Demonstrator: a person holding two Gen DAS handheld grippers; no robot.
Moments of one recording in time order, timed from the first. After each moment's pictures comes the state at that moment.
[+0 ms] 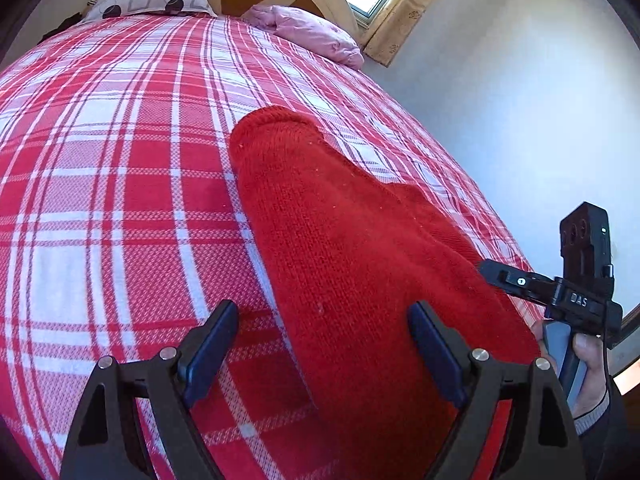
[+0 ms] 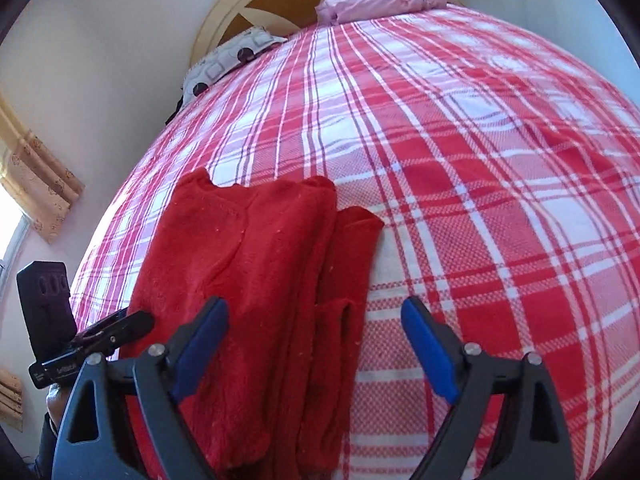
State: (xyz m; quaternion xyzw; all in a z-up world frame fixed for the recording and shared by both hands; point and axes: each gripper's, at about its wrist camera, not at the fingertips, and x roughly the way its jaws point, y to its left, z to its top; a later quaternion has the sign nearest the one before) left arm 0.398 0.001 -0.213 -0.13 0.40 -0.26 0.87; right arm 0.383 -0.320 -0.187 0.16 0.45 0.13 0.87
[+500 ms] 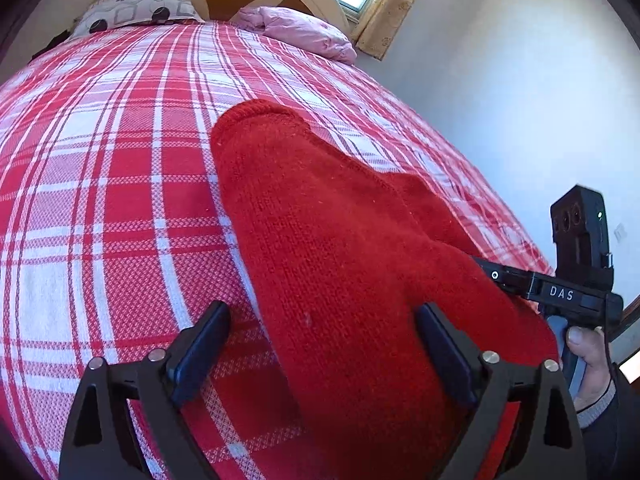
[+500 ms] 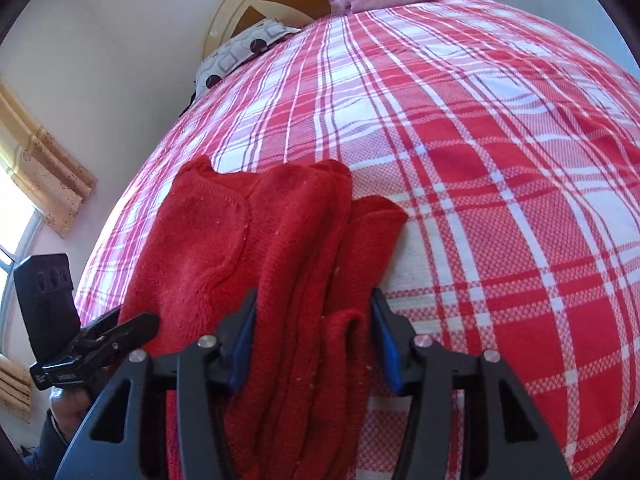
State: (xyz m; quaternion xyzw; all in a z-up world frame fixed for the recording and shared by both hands) left arm 0.400 -0.017 -0.218 -0.09 0.39 -0.26 0.88; right arm 0.389 -0.315 -0.206 0.16 0.44 0.16 0.87
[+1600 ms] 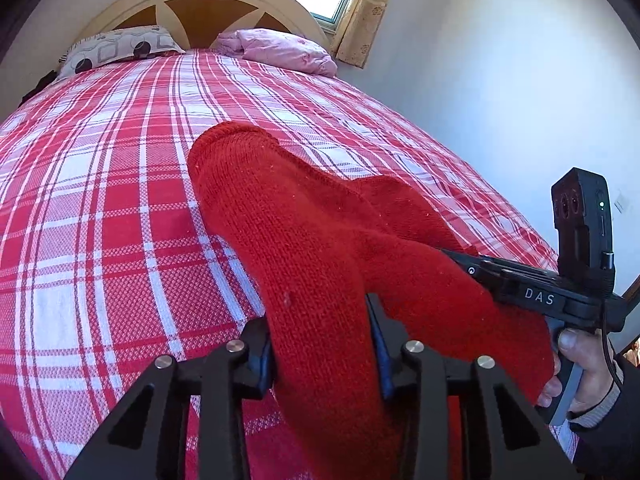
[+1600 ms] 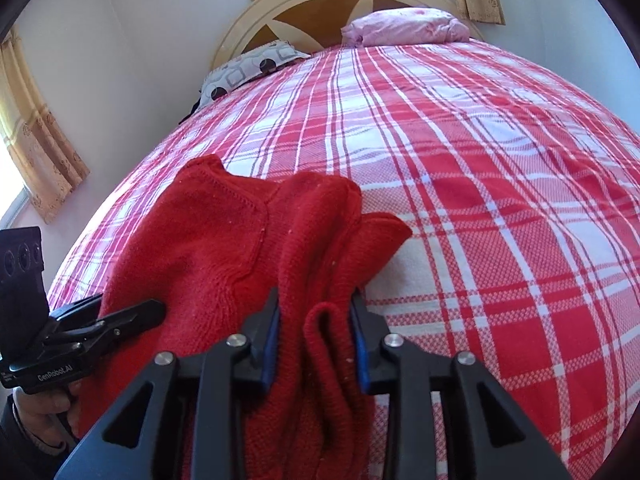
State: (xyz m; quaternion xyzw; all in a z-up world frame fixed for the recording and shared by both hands) left arm 0.373 -0.027 -0.205 -0.05 0.35 -0.27 0.90; right arm 0.368 -0.298 -0.196 0.11 0.39 0.14 0.90
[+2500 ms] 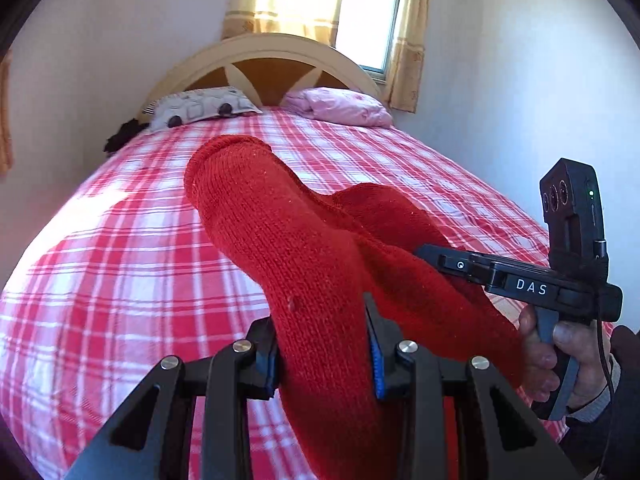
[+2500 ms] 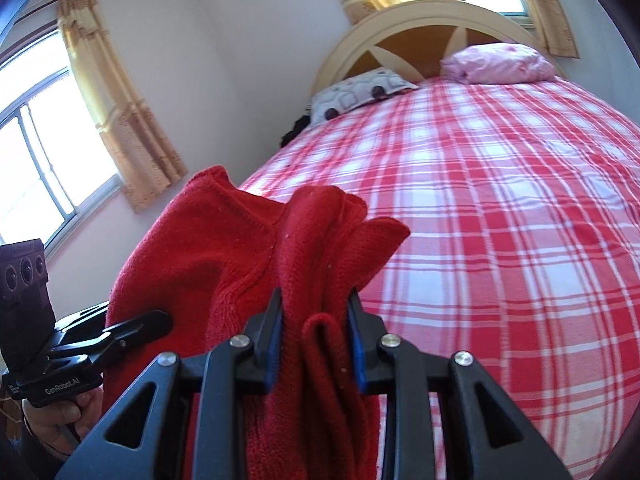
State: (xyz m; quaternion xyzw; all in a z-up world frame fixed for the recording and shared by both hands) left arm 0.231 0.082 -0.119 -0.01 0.28 -0.13 0.95; right arm 0.296 -0.170 -0.120 0.11 0.32 0.30 0.89
